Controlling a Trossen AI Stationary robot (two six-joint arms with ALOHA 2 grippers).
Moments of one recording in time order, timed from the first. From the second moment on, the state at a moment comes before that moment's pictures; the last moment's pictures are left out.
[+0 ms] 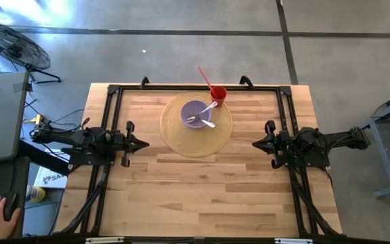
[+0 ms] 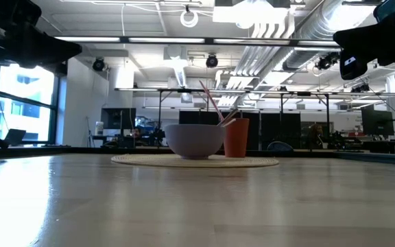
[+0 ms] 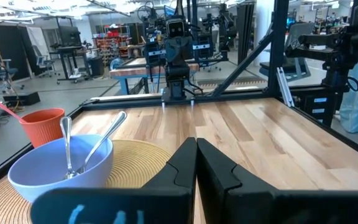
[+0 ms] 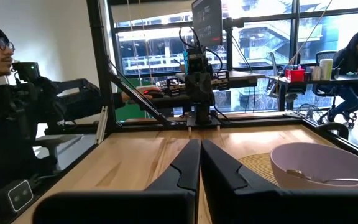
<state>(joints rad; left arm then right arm) -0.20 0.01 0.01 0.04 -0.18 0.07 0.13 0.03 0.01 0.15 0.06 0.07</state>
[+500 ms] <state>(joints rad) -0.20 0.01 0.01 0.04 -0.18 0.07 0.13 0.03 0.01 0.15 0.06 0.07</state>
